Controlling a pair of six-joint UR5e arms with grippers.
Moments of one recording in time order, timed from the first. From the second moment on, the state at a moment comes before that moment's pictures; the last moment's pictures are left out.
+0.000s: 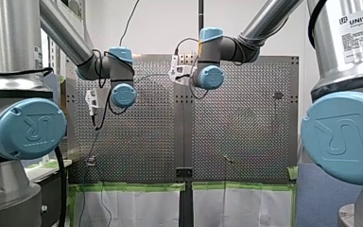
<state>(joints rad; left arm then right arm) -0.46 -1.51 -2.26 -2.39 -2.36 -1.61 2.38 -1.39 1.84 -0.63 1.71 1.67</state>
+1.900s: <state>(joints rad) -0.14 -1.44 -1.98 -2.56 -2.13 -1.73 2.38 -1.26 1.59 -0.54 1.63 1.67</state>
